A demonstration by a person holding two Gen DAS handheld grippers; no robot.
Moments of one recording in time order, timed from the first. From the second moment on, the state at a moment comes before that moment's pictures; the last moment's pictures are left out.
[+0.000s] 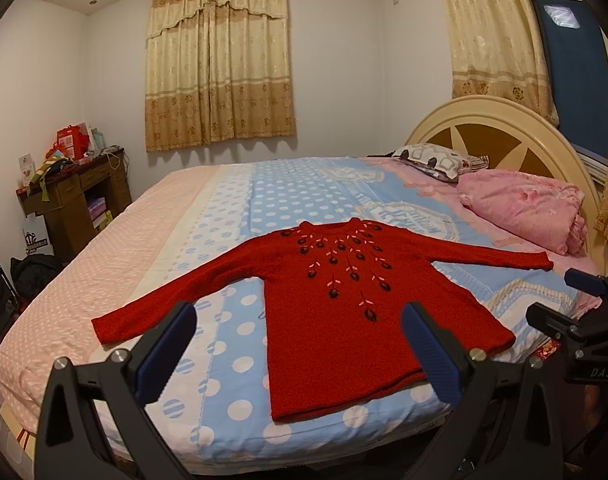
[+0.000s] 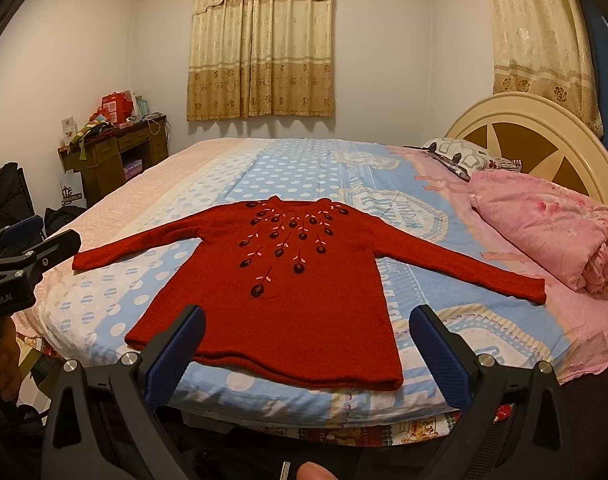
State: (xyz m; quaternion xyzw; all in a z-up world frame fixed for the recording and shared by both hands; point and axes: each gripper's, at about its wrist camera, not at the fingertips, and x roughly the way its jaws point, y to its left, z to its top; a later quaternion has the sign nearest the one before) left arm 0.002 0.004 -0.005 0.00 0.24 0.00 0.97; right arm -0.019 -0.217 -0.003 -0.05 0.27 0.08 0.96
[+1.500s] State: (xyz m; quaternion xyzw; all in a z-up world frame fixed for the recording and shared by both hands) left arm 0.002 0.002 -0.007 0.00 0.24 0.00 0.97; right arm -0.016 -0.210 -0.013 -0.04 0.29 0.09 0.95
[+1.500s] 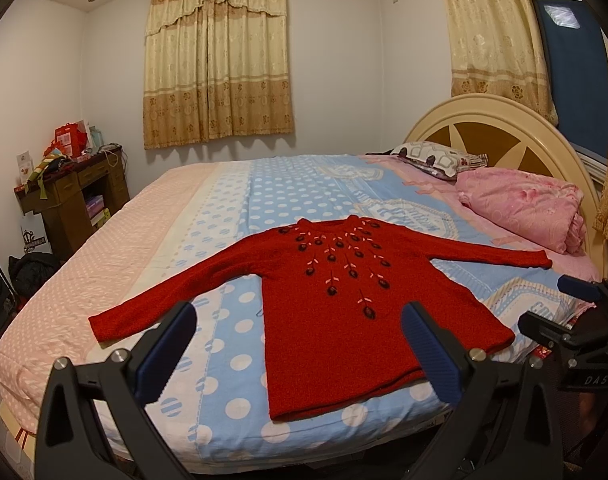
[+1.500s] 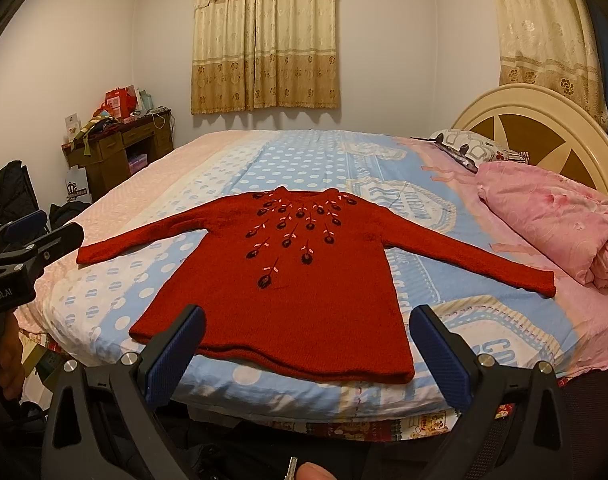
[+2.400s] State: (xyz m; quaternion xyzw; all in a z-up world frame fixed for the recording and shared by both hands) left arm 0.126 0.004 -0.054 0.07 0.29 0.01 0.95; right arm 0.118 -0.334 -0.067 0.06 0.35 0.01 0.94
